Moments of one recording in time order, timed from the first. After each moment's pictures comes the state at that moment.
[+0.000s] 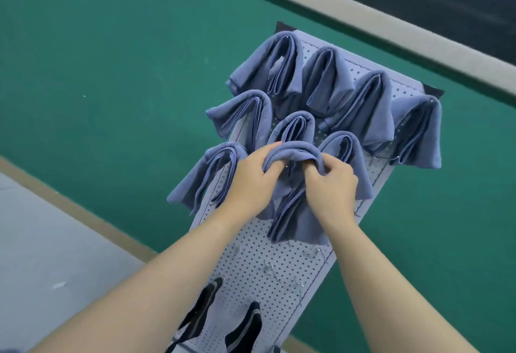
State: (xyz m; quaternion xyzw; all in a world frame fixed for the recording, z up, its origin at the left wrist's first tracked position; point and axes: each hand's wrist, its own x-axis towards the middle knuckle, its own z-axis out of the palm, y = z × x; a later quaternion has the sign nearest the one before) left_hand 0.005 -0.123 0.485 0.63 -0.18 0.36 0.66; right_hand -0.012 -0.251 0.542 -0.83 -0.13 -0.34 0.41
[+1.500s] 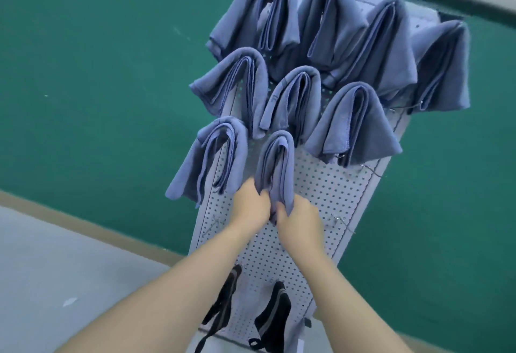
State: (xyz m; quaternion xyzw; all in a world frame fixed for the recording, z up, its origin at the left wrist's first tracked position) left_hand 0.083 -0.137 0.384 0.73 0.00 0.19 0.65; right_hand 0.046 -0.240 0.391 -0.92 -0.02 -0.24 0.31
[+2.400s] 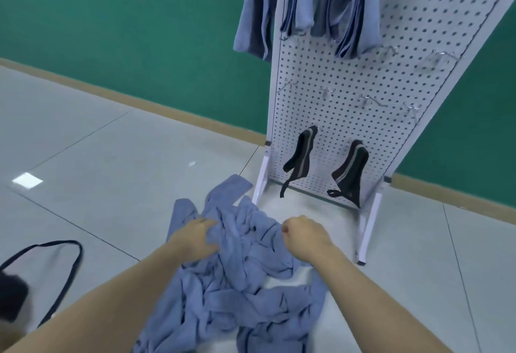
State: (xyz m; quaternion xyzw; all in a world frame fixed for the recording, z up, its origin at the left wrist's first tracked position) left_hand -0.142 0.056 0.051 0.95 0.07 -0.21 0.20; right_hand -0.088 -0.227 0.102 -0.97 -0.20 0.15 0.06
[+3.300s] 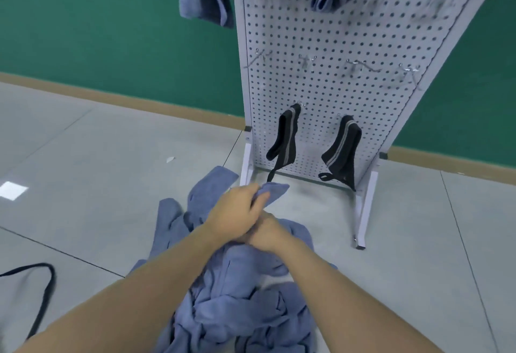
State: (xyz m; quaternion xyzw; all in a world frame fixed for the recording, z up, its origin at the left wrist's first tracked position) left_hand -0.068 -0.060 0.087 0.93 -0.08 0.05 0.35; right_hand -0.058 -0.176 0.055 -0.88 -0.15 0.29 0.35
